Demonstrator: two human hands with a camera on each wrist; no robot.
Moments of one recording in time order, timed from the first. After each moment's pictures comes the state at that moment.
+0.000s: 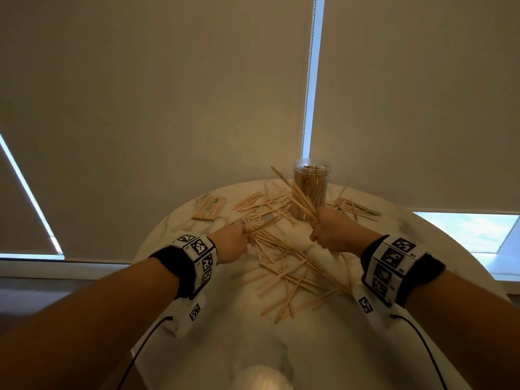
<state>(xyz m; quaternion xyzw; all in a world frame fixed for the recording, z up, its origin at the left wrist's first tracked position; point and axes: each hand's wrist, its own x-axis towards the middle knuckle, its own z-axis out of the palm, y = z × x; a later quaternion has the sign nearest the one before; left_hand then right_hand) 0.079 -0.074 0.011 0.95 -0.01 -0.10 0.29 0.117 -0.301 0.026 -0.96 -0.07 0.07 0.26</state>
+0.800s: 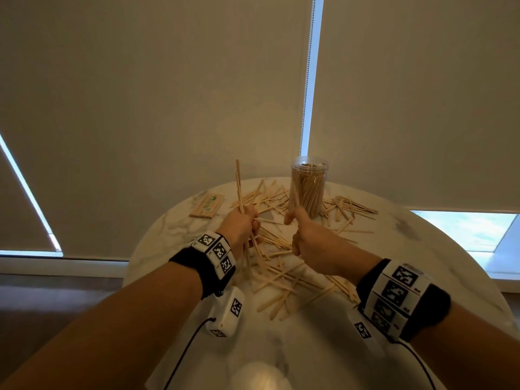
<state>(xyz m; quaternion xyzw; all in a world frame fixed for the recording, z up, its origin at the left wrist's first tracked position) 0.103 -0.110 -0.003 0.68 0.13 0.04 0.72 0.054 -0.285 0.030 -0.93 -0.21 0.07 0.30</state>
